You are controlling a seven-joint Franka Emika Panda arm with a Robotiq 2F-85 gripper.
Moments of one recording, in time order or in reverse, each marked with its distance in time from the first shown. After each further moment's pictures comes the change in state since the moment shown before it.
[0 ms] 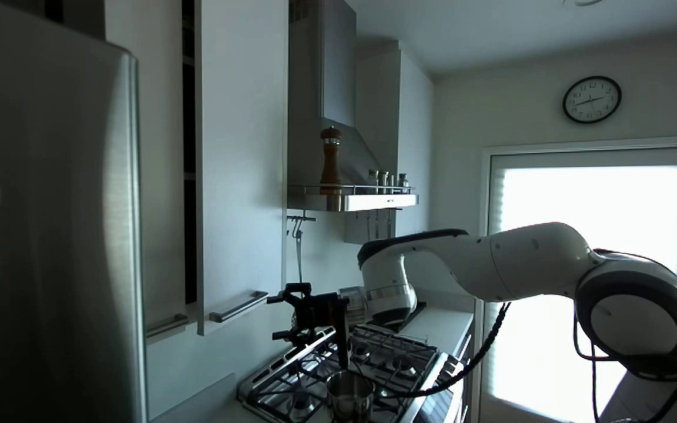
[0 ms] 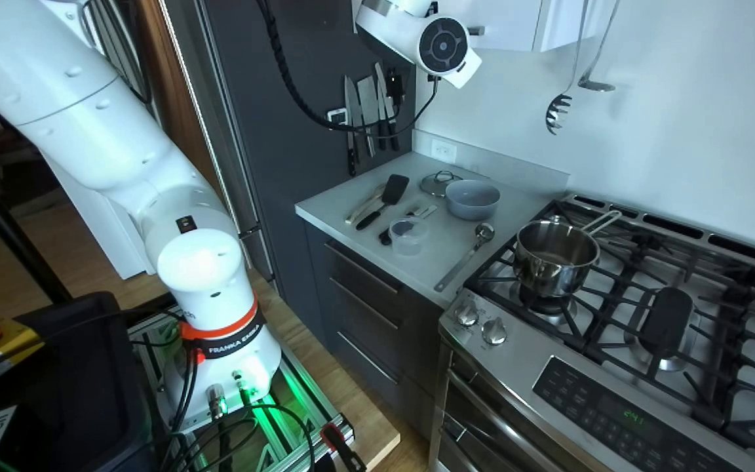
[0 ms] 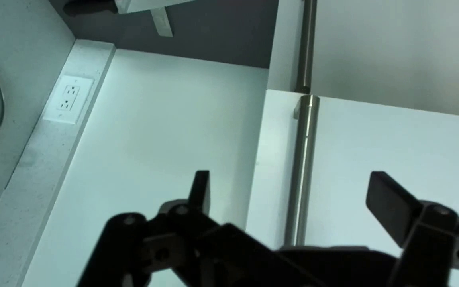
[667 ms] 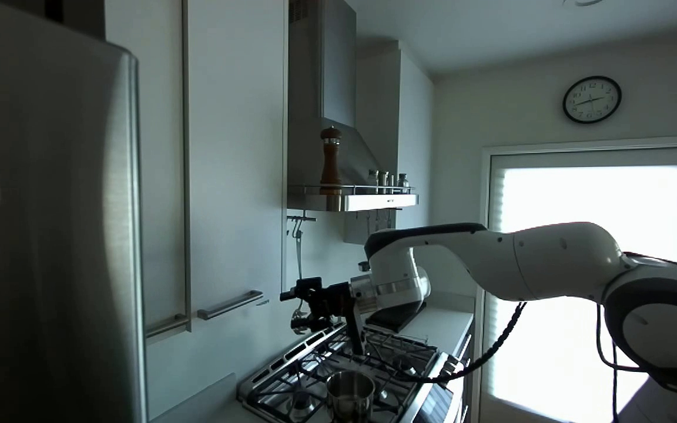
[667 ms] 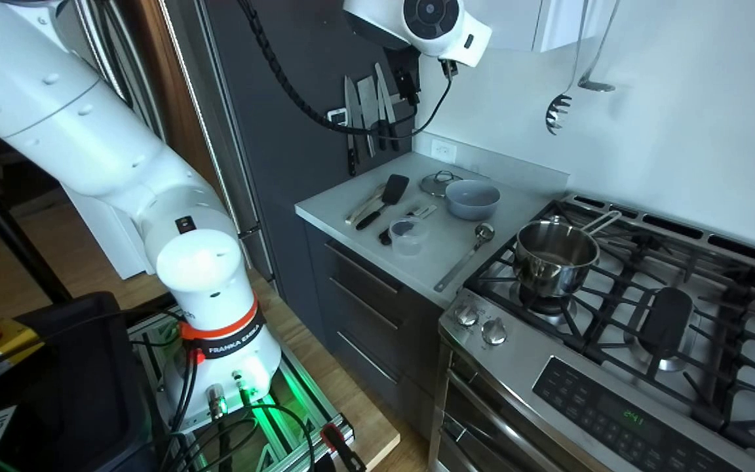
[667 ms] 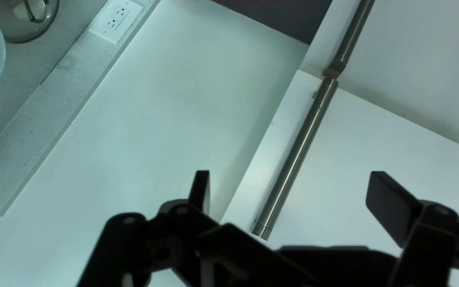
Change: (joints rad) arm -0.009 -0.091 0.000 -0.021 -0.148 0.167 -0.124
